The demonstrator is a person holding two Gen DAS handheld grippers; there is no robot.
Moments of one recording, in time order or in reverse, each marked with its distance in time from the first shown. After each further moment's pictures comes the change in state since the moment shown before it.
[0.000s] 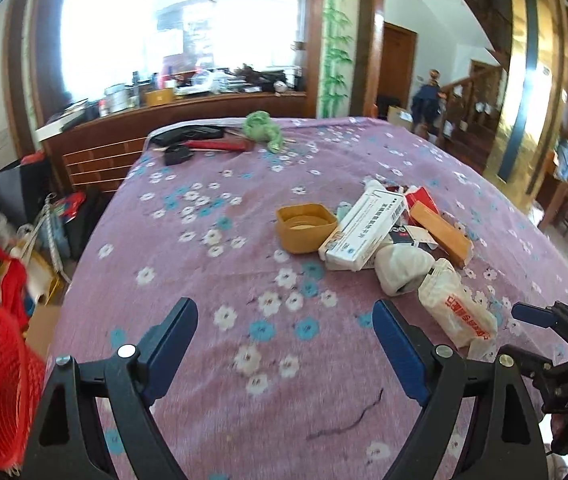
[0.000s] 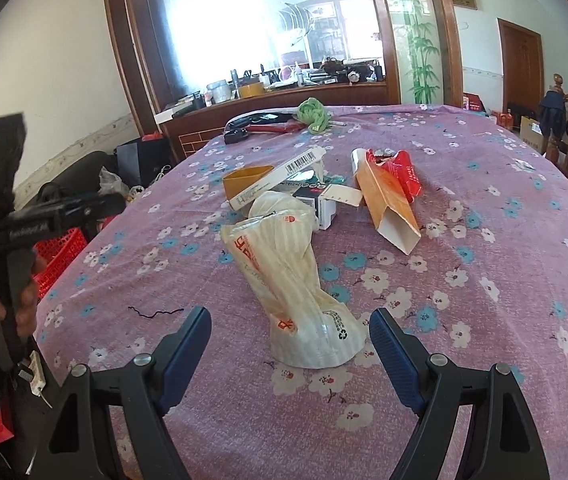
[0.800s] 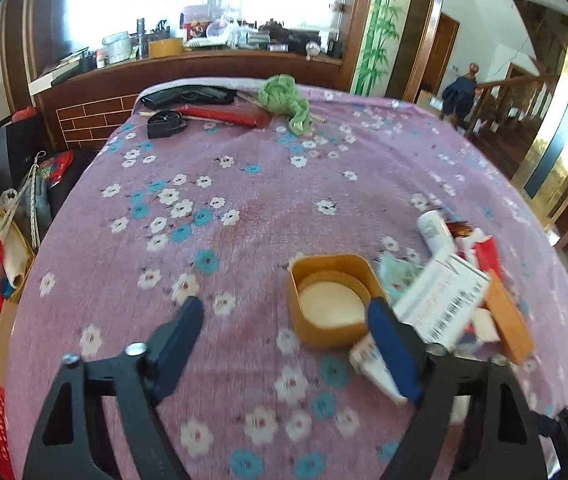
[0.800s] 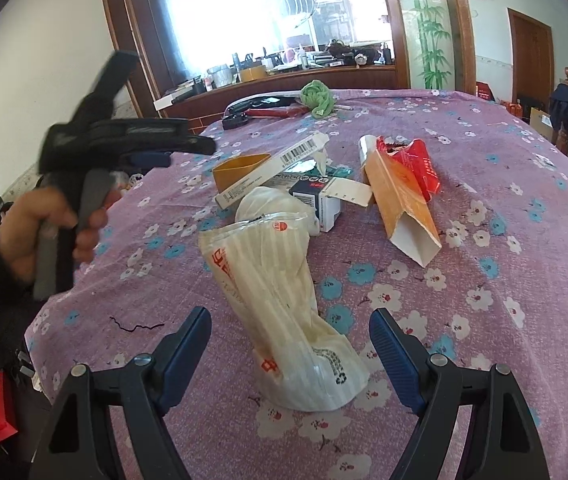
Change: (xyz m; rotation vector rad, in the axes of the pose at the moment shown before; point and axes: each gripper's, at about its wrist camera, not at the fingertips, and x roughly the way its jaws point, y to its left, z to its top) left arm 0.132 0.017 0.077 -0.144 0.162 0.029; right arm 0.039 -0.007 0.018 -0.011 0.064 0.023
